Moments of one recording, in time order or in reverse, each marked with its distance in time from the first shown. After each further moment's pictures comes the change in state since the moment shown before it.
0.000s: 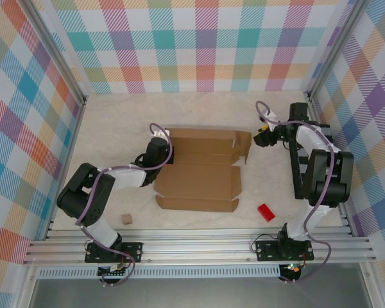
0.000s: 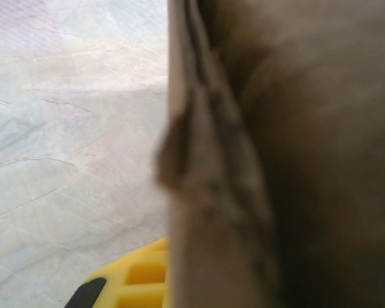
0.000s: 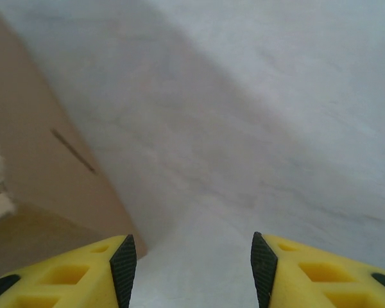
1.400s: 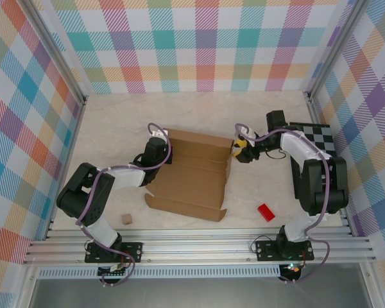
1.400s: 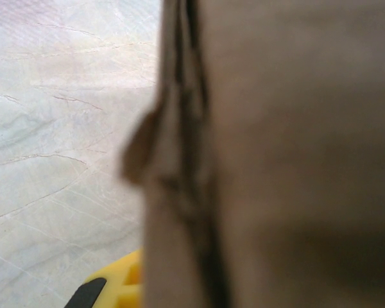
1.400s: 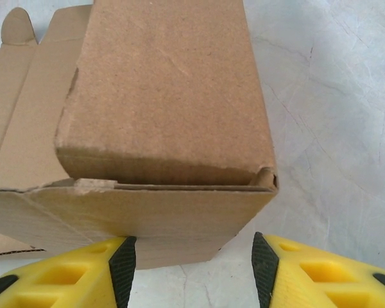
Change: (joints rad) left arm 0.017 0.002 -0.006 0.002 0.003 0.000; right arm 0.212 -0.117 -0.124 -0.100 -0.110 -0.224
